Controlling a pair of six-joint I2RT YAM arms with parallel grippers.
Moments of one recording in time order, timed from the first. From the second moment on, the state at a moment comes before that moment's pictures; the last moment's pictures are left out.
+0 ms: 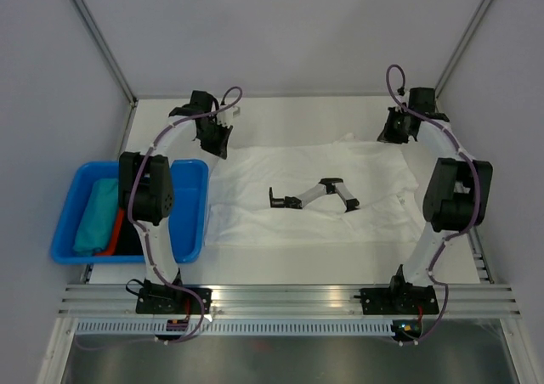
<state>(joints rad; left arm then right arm) -0.17 2.05 1.66 -0.77 0.29 0.29 -0.11 1.95 1.53 -0.49 -0.27 0.16</state>
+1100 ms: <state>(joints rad) -0.17 1.61 1.18 -0.71 0.50 0.89 -0.32 1.41 0.88 -0.51 -0.23 0.15</state>
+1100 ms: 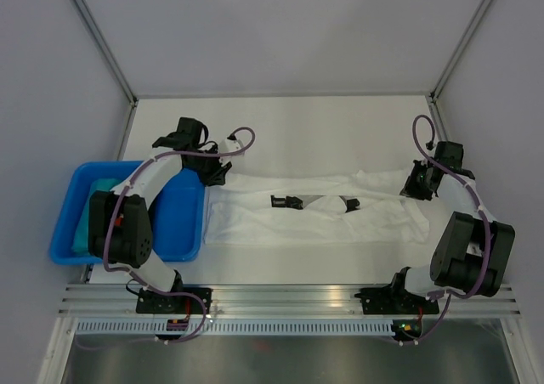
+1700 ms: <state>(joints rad) -0.23 1.95 1.61 -0.92 0.35 0.79 -0.32 1.41 0.87 -0.47 -0.25 0.15</state>
